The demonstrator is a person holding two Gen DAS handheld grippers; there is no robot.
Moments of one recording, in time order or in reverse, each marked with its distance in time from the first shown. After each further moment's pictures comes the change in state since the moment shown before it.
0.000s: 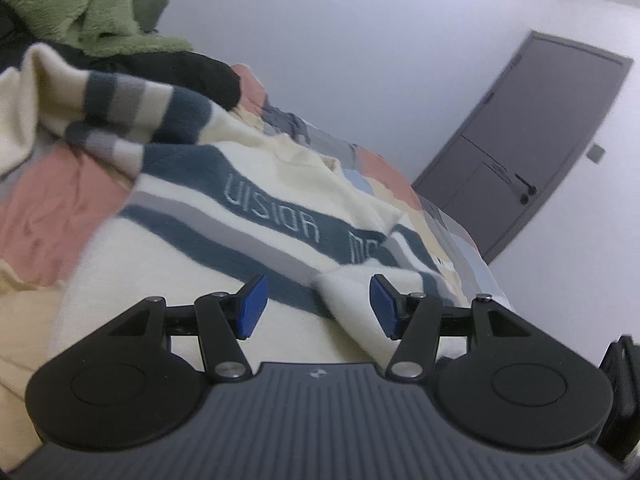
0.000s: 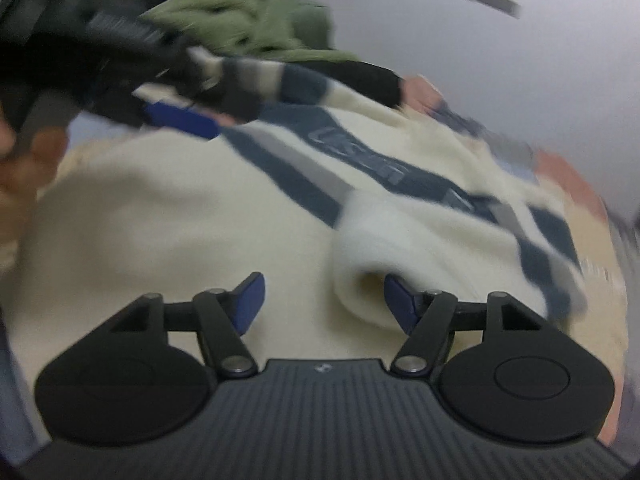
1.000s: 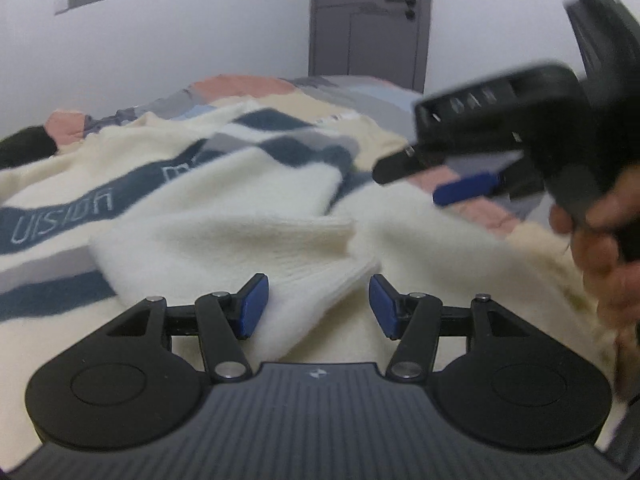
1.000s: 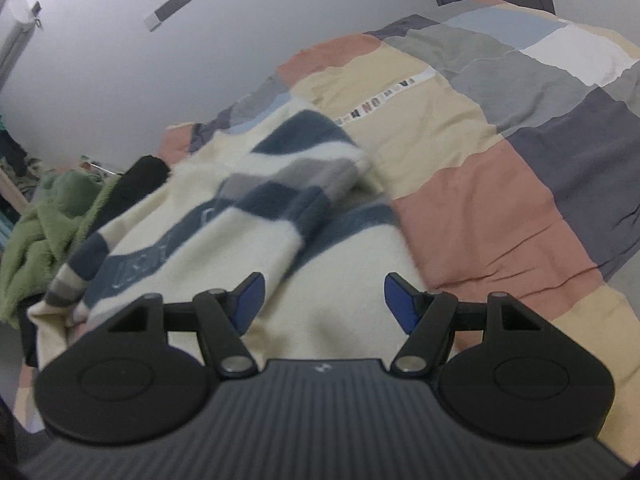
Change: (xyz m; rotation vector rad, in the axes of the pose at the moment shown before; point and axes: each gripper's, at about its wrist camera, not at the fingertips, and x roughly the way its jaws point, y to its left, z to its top) left arm 0.125 -0.144 -0.116 0.718 0.196 -0.077; right arm -0.019 -0.155 -0.070 0.958 -0.050 -0.221
